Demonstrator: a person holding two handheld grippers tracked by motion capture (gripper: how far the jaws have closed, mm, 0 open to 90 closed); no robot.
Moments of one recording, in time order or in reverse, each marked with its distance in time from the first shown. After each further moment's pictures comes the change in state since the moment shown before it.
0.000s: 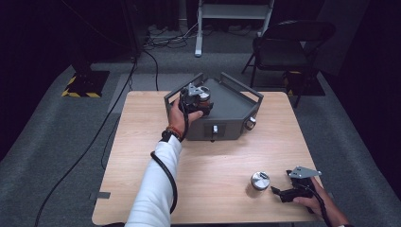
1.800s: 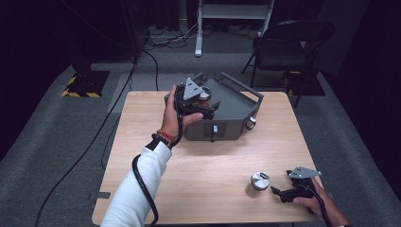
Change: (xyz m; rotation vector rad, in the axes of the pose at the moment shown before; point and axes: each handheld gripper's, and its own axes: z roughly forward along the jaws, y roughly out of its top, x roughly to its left) left arm -0.039 0.008 -0.085 -0.206 -0.031 0.165; right arm 0.001 0.000 0.000 0.001 -0.003 0.005
